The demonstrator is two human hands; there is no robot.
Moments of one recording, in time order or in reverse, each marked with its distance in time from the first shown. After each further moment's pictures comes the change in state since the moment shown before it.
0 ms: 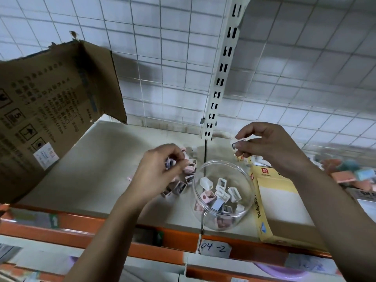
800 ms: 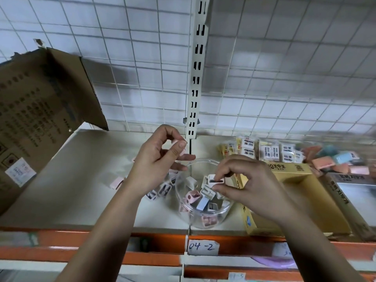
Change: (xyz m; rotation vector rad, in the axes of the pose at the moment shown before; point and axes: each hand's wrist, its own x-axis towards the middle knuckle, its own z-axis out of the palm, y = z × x) left_hand 0.022 0.048 0.012 -0.754 -0.112 -0.159; right_hand -0.065 0.034 0.021 -0.365 -0.005 -0.413
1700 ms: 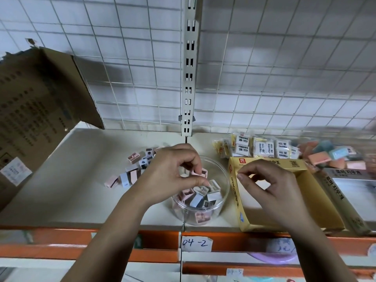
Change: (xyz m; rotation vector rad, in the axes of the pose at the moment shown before) left_hand -0.006 -0.006 0.023 0.549 -0.247 0.221; right_hand -0.041 0.014 -0.019 -0.067 0.250 0.169
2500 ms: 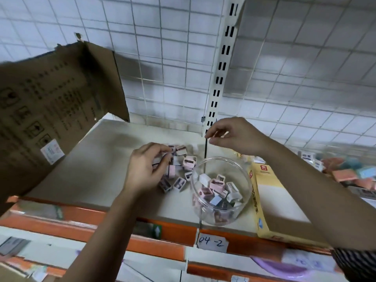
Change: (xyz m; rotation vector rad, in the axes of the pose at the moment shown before) left_hand -0.050 -0.074 -0.041 0.461 0.421 -0.126; right_hand 0.147 -0.013 0.060 -0.056 -0.560 -0.014
